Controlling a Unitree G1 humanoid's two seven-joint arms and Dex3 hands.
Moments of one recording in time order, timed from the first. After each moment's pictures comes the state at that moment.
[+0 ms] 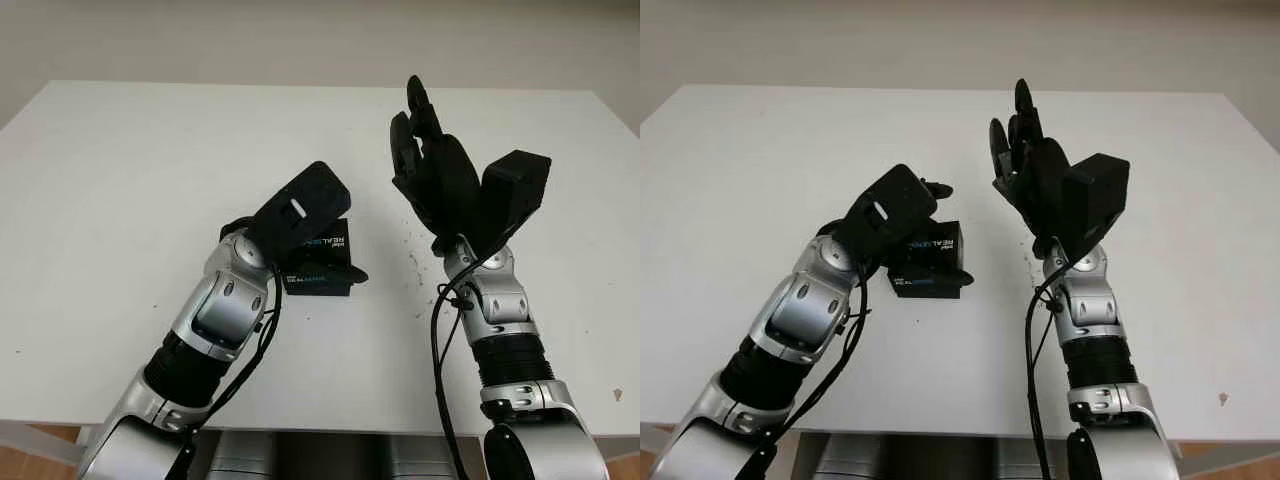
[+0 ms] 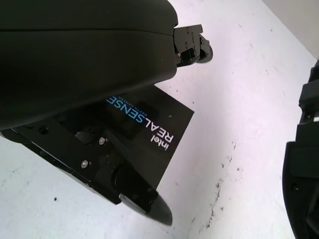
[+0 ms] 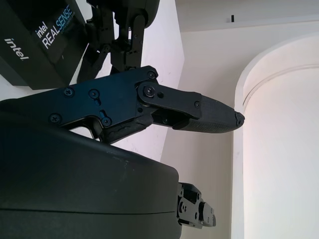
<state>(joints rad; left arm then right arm) -0.66 0.18 -0.37 -0.10 0.32 1.01 -0.37 -0.61 -0.15 -0.09 0.36 0.15 0.01 0.17</state>
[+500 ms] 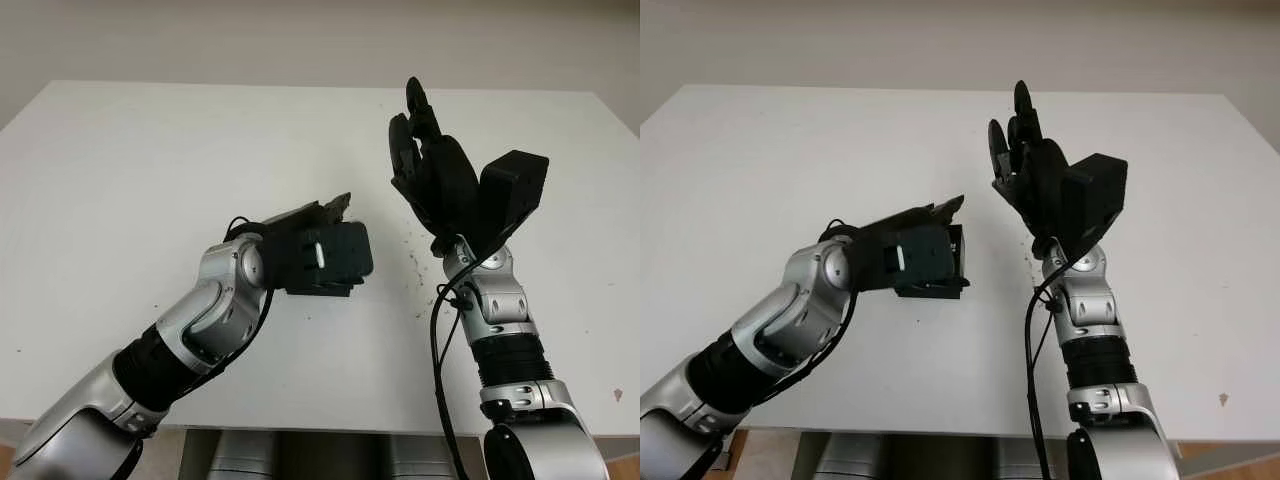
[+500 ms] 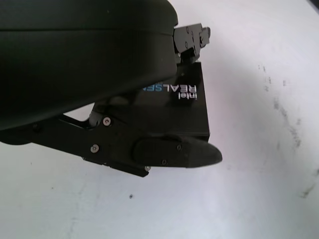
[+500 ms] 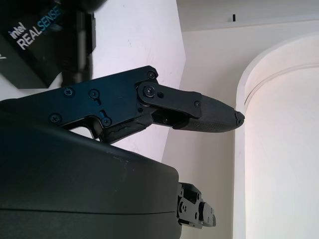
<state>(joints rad) -0.67 0.46 -0.75 -0.13 0.63 0.61 -0.54 -0.61 -0.14 -0.09 0.36 0.14 0.02 0.17</state>
